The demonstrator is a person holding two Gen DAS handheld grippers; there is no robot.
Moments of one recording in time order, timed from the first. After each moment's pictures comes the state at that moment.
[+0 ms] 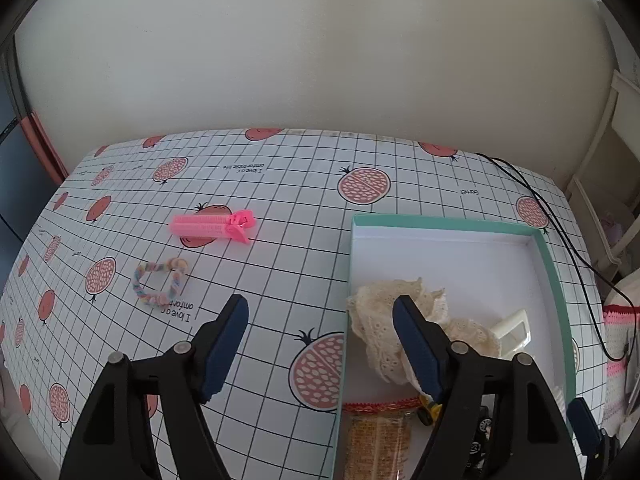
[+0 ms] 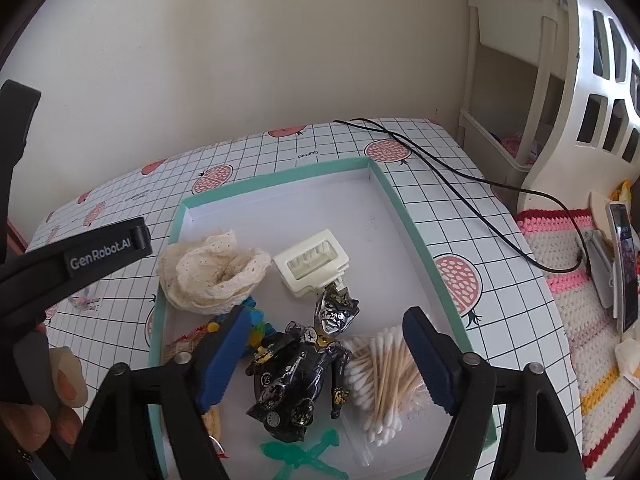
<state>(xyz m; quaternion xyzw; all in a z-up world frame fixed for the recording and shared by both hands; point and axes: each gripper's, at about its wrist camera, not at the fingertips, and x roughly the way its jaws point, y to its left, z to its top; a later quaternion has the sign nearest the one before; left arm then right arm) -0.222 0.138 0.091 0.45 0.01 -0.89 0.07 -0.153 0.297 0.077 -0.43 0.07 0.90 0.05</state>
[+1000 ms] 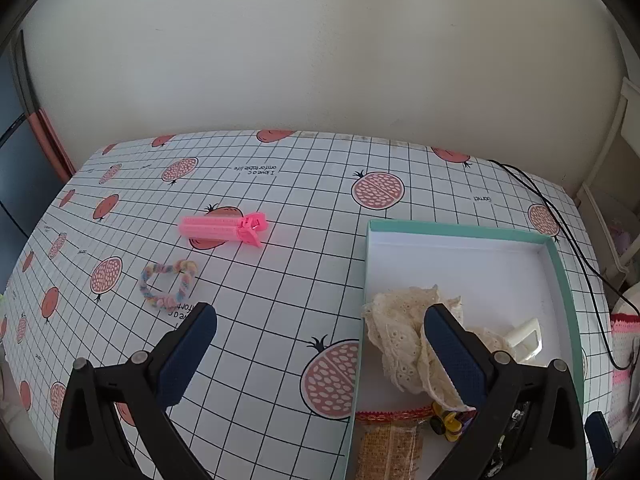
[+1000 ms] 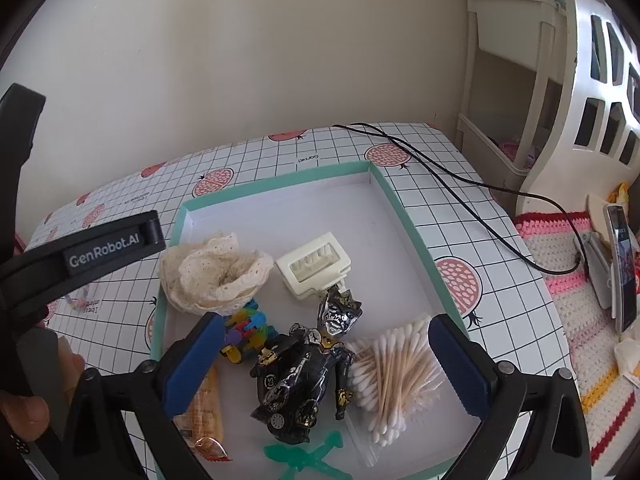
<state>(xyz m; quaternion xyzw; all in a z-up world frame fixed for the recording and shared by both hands) -0.225 0.130 0.089 0.45 0.01 -0.89 0.08 -0.149 0.289 0.078 -0.42 0.06 0.90 0.06</state>
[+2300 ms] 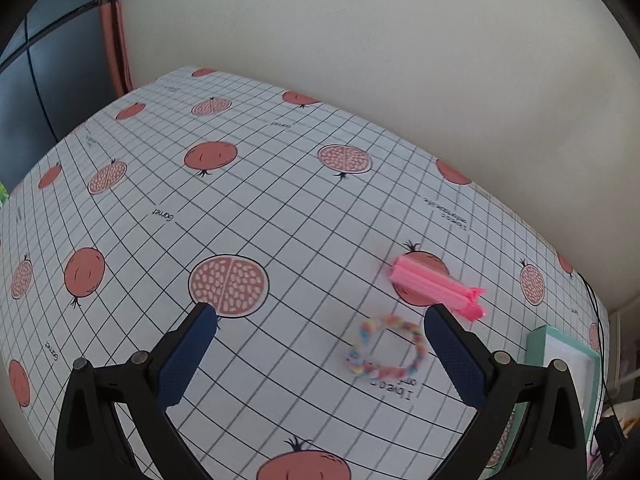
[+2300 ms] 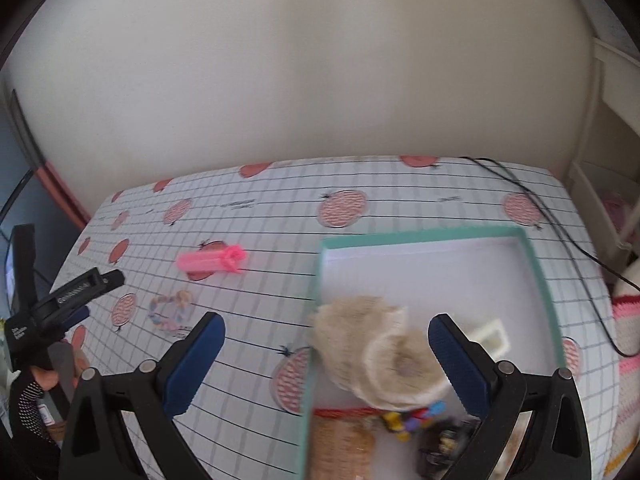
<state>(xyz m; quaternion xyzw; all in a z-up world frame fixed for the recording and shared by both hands) -0.228 -0.114 0.077 0.45 0.18 -0.86 0.17 -0.227 0.184 0.109 -0.44 0.06 0.89 -0.12</state>
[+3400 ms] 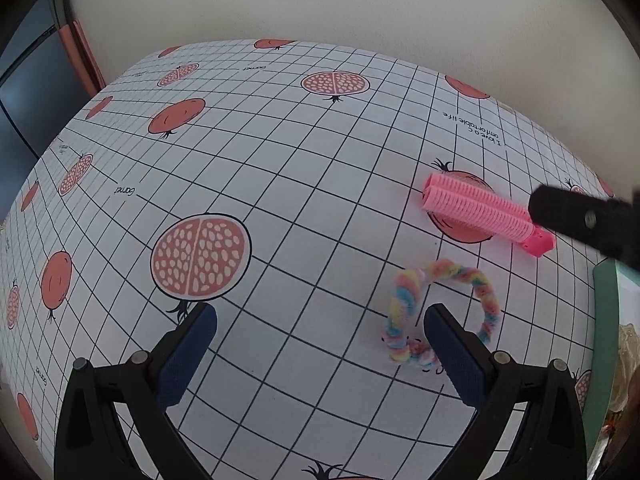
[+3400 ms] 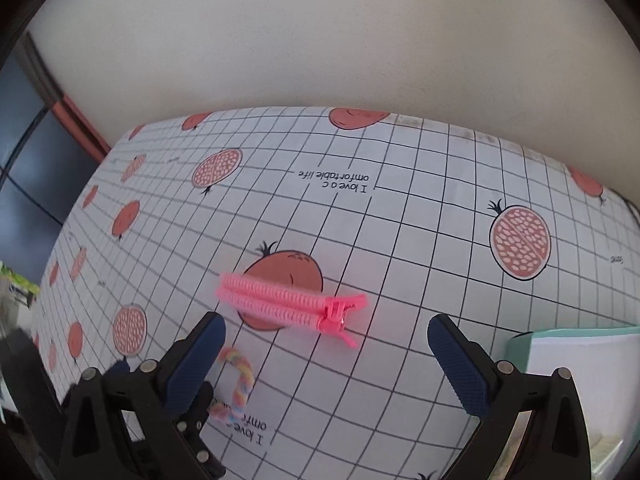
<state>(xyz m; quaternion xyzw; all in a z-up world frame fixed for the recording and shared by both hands) -0.250 -0.098 0.007 0.52 0.09 -0.83 0.16 -0.353 0.058 0.045 -0.53 0.01 0.83 -0.18</state>
